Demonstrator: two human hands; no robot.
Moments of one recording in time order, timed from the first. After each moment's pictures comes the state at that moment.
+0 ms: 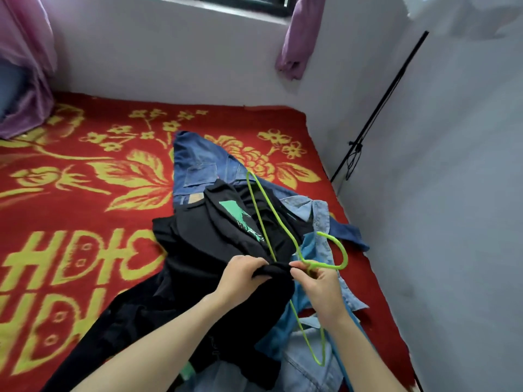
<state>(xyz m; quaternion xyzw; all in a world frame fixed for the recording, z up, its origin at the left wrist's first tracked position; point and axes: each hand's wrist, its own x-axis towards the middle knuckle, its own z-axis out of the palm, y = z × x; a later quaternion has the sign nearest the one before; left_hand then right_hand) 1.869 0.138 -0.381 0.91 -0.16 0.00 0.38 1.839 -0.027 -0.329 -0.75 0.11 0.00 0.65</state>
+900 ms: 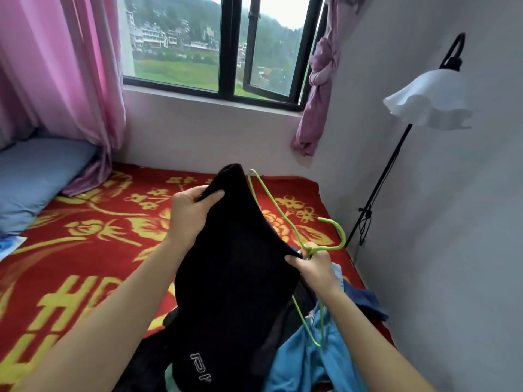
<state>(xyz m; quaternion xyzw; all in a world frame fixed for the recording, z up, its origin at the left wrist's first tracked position) 1.890 0.247 -0.179 0.67 0.02 0.26 0.69 1.899 0.003 -0.245 -0.84 -0.04 -0.06 0.54</state>
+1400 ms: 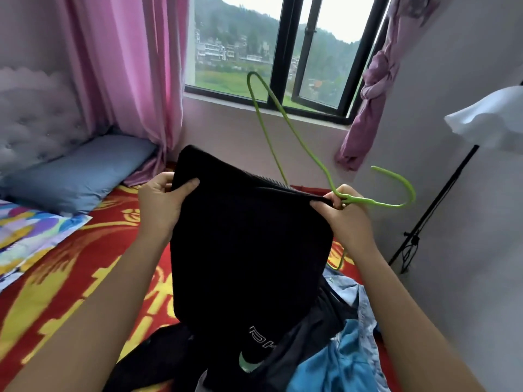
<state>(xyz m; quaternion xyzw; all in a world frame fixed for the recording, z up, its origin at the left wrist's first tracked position) 1.851 0.319 -0.163 0.64 0.13 0.41 0.64 1.925 0.043 -0.135 -0.79 -0.20 -0.20 0.55</state>
